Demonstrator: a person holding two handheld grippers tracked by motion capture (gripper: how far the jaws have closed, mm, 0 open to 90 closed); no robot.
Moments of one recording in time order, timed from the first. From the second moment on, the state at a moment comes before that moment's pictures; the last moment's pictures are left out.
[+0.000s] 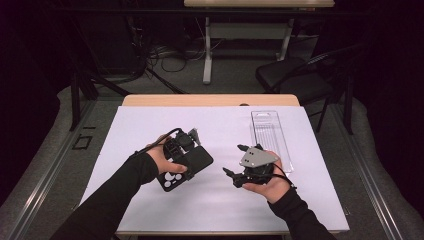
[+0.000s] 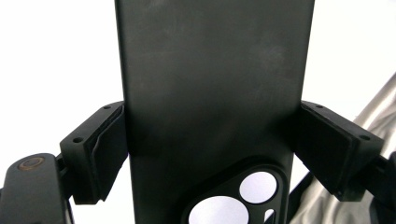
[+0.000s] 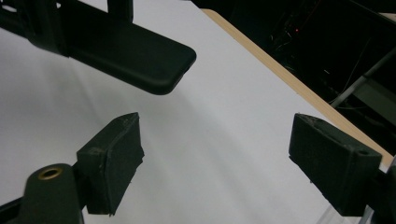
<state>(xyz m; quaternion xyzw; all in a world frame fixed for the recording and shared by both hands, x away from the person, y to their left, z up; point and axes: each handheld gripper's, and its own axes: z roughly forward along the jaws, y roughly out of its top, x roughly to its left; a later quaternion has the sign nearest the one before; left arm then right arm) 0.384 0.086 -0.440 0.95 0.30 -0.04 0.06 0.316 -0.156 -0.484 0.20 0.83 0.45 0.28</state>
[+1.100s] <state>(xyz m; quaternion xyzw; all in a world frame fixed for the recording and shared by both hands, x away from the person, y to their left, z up) 0.386 0.059 -0.434 0.96 0.27 -0.07 0.06 0.303 -0.134 -0.490 0.02 0.85 0.33 0.40</state>
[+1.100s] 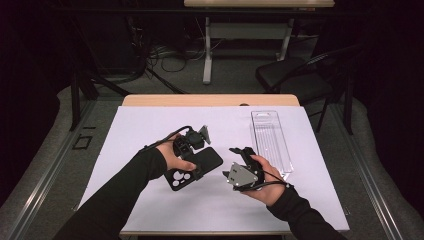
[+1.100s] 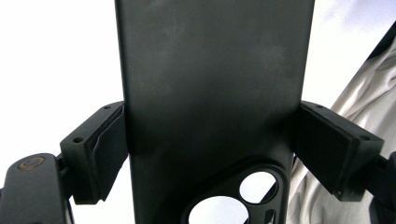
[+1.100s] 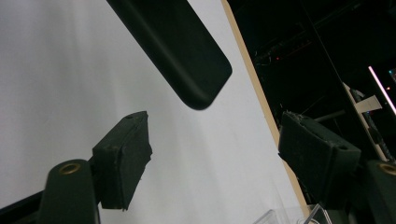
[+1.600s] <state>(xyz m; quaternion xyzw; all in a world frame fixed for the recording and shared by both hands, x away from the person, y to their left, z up) 0.379 0.038 -0.438 0.96 0.26 -0.09 0.06 0.297 -0.127 -0.501 -0.03 0.86 0.29 0.43</state>
